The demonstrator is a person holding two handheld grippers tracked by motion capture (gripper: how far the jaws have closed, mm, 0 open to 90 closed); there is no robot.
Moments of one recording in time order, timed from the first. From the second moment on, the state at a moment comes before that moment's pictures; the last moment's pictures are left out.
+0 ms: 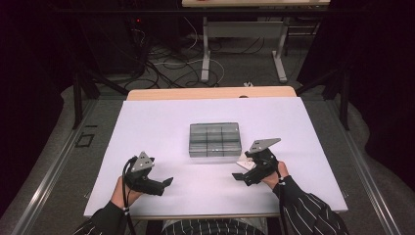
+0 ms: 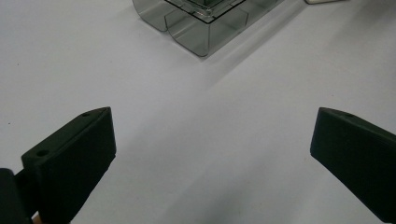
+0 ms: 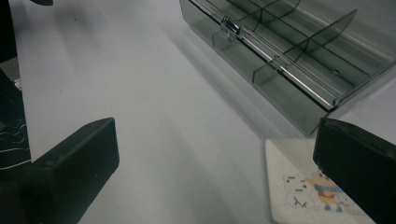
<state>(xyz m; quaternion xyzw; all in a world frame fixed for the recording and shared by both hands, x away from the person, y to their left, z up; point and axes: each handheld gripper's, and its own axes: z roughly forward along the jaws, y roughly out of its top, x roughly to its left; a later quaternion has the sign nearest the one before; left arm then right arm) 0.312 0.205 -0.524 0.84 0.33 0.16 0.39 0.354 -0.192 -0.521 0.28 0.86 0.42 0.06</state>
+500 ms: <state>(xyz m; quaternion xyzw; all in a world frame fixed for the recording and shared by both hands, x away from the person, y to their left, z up) 0.316 0.204 -0.524 0.85 0.33 0.16 0.39 0.368 -0.165 -0.523 0.27 0.86 0.42 0.05</state>
